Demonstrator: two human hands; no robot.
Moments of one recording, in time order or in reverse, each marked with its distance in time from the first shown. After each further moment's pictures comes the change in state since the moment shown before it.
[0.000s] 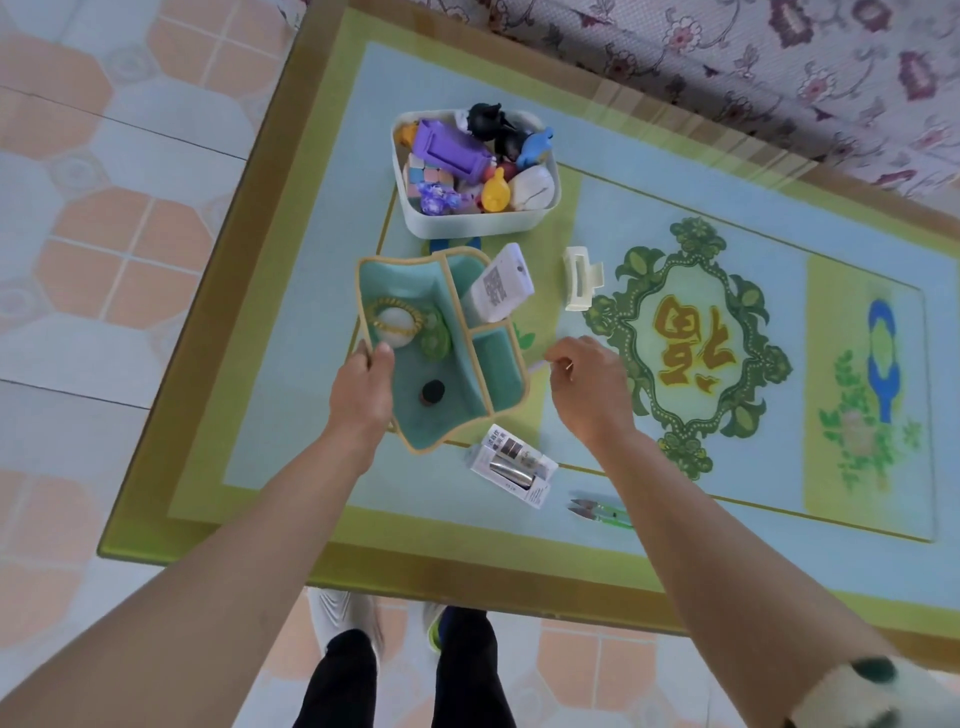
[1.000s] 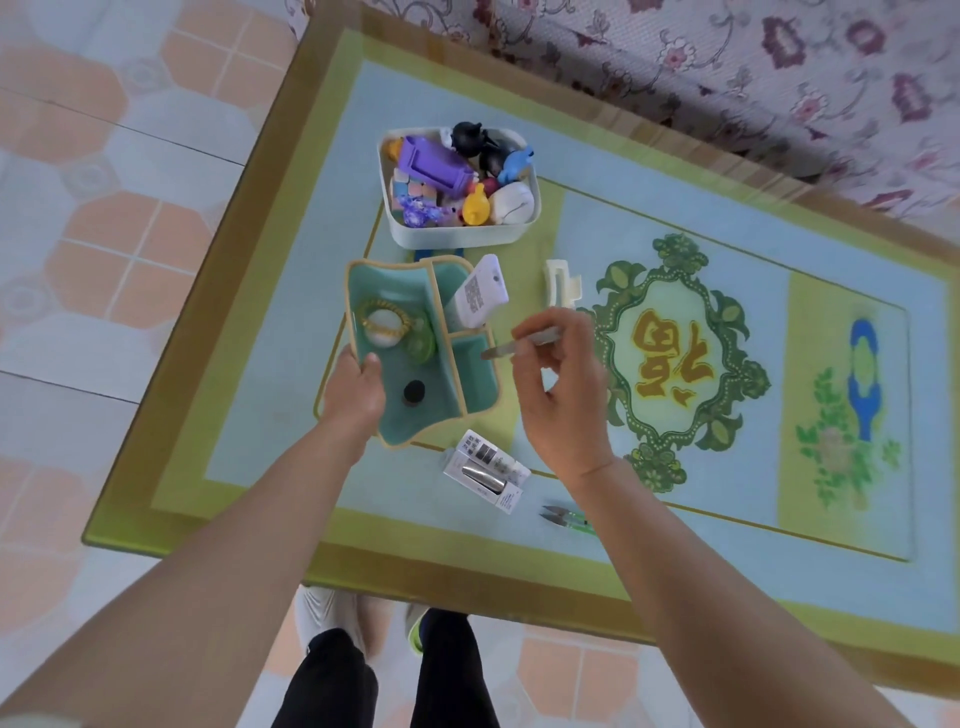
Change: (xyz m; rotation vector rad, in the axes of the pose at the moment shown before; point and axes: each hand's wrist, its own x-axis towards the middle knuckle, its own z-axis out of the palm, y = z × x) left_hand 0.000 0.007 0.024 0.142 0.126 -0.091; right_hand -0.025 -0.030 -0.035 0.620 0.244 -0.432
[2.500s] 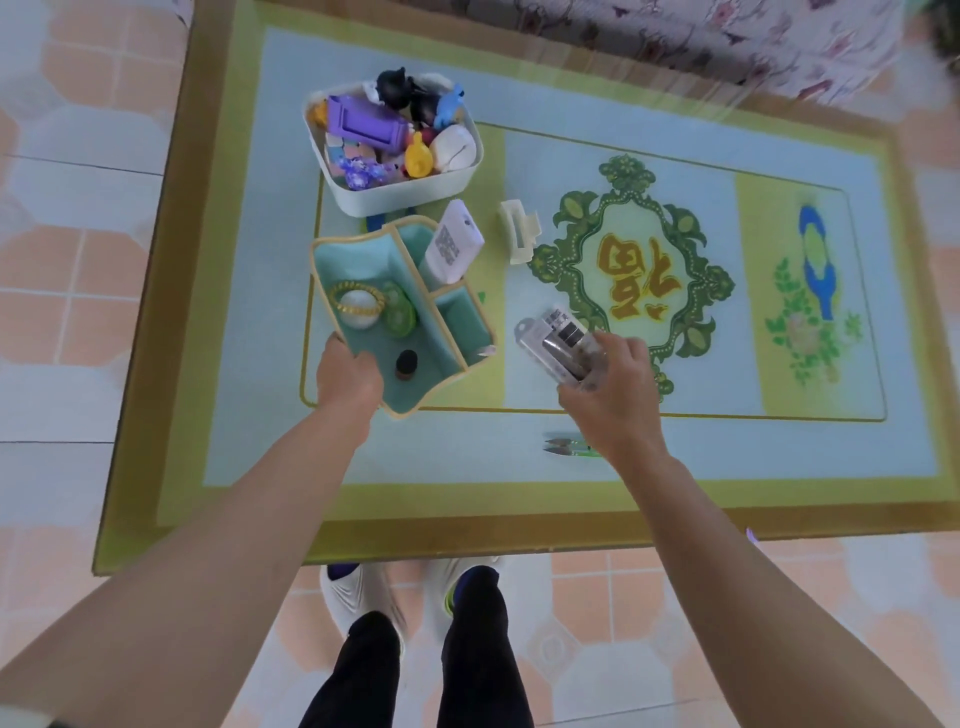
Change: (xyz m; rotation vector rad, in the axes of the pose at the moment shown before) left_hand -0.010 -0.009 0.001 0.018 -0.094 -0.012; right_hand -0.084 0.026 -0.048 -0.538 0.013 0.597
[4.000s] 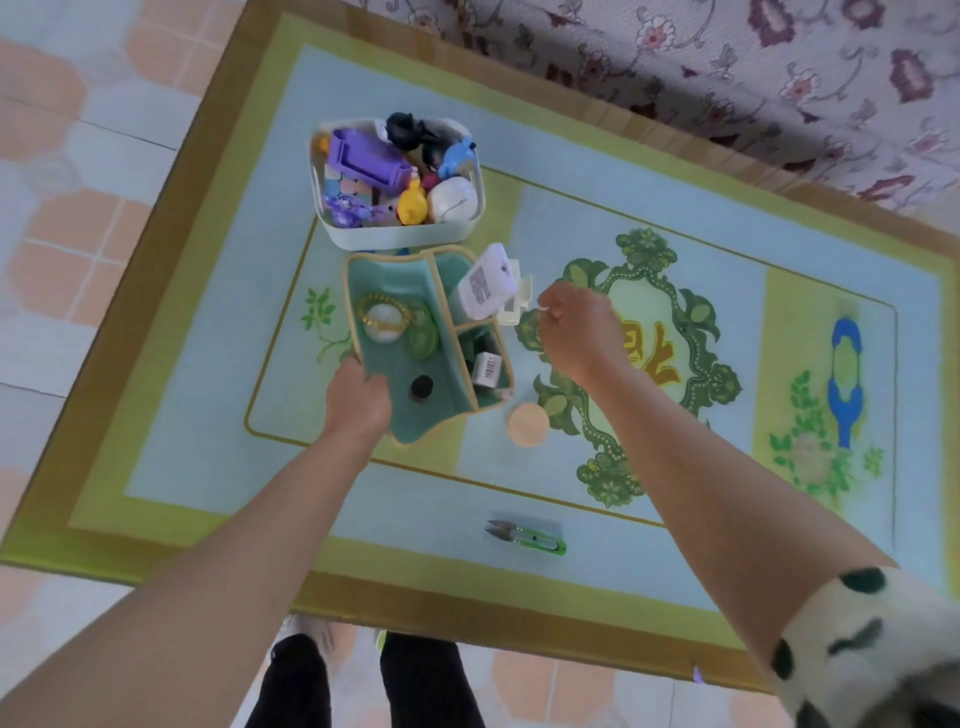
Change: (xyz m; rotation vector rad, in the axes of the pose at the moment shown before) left_hand -0.001 0.036 0.075 0.007 0.087 0.058; right_hand 0.181 -0.028 -0.011 -0.151 -0.262 -0.215
